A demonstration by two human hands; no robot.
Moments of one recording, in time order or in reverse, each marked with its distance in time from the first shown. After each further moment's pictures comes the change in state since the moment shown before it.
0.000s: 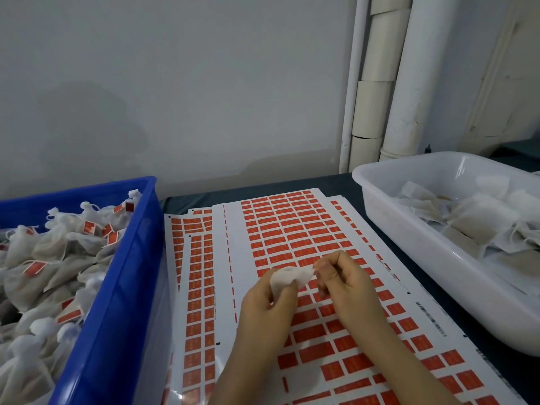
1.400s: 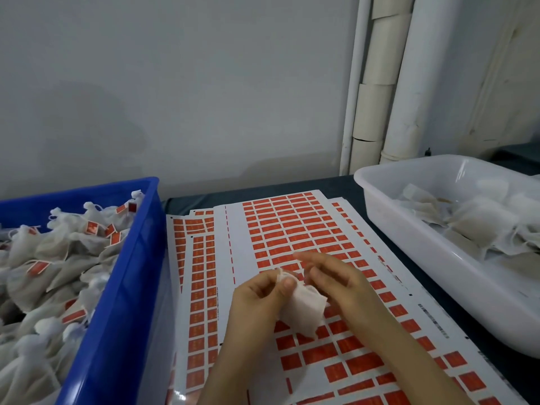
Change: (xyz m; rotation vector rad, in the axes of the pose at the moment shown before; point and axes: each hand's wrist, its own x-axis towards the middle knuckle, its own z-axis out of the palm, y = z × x) left_hand 0.003 0.008 -0.016 -0.196 -0.037 -0.107; right_hand 0.001 -0.015 -0.006 0.136 -0.303 -0.018
